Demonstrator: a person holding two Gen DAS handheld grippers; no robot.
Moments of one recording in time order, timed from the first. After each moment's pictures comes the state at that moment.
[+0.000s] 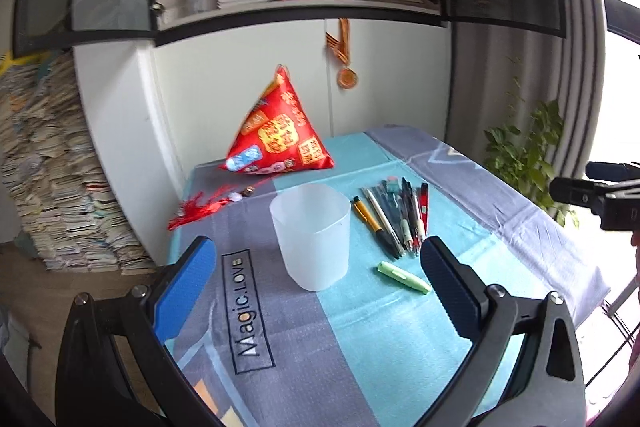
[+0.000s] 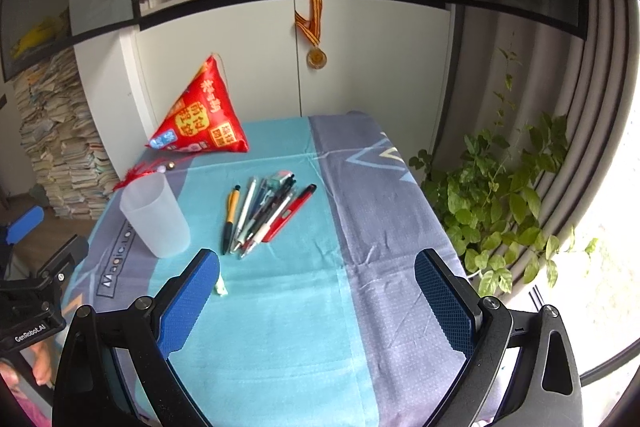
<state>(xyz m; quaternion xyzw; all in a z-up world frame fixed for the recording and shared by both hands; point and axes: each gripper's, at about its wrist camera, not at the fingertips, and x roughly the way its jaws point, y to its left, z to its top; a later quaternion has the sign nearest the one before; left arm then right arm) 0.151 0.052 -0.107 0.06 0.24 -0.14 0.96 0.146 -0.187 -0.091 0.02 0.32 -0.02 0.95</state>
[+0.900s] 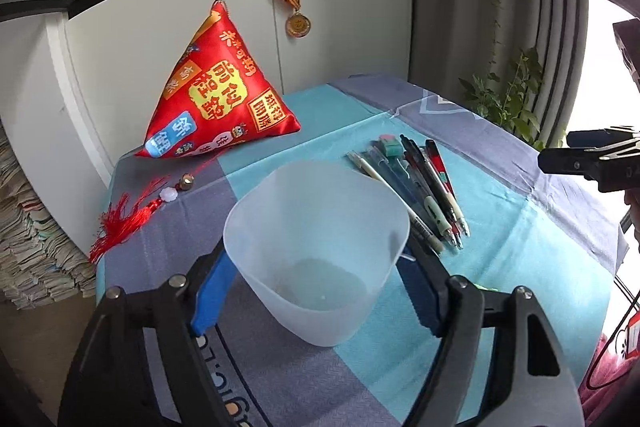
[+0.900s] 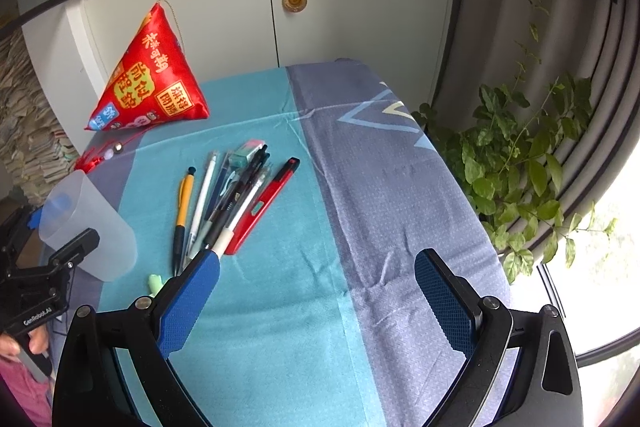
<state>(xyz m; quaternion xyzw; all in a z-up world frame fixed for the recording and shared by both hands) 0.260 0.045 -0.161 0.10 0.31 -0.21 0.92 0.243 -0.191 -0.143 0.04 0.40 -0.05 0.91</state>
